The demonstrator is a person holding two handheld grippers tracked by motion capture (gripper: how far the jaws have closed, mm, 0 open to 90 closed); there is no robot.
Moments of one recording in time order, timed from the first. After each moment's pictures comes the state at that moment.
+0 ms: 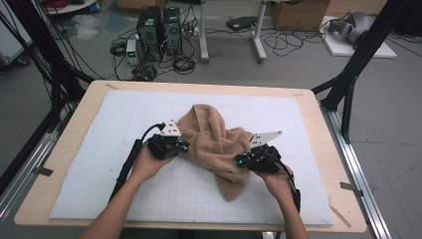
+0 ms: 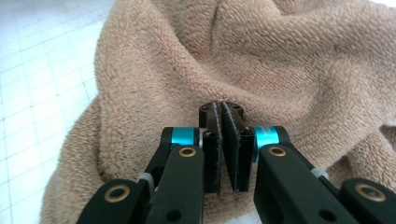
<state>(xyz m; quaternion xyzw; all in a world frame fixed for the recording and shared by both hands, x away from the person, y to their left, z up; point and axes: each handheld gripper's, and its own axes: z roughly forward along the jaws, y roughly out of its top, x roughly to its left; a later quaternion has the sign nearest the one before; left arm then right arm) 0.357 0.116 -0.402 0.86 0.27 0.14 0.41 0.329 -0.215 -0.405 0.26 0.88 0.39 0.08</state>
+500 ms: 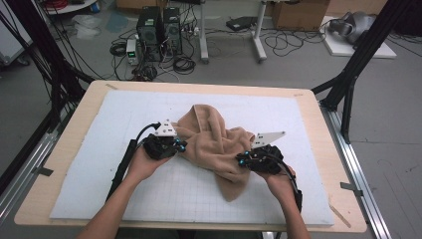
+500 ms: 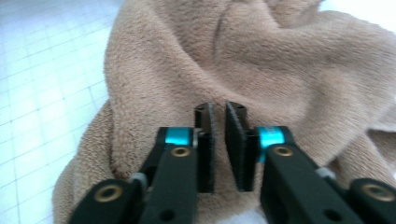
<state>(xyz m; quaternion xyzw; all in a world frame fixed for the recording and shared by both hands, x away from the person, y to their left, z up) 0.353 0.124 -0.397 0.85 0.26 0.14 0.43 0.326 -0.221 -0.400 0.26 0.87 0.40 0.09</state>
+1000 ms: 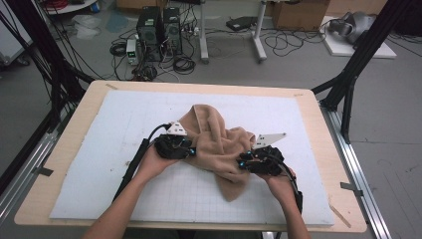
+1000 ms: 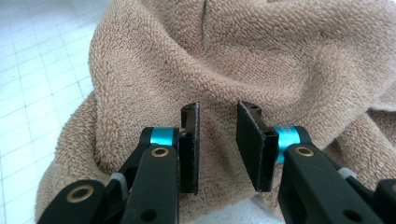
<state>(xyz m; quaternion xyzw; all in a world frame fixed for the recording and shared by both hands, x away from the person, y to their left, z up) 0.370 0.099 -0.419 0.87 0.28 0.11 0.40 0.328 -0.225 -0.411 0.28 0.87 0.40 0.09</state>
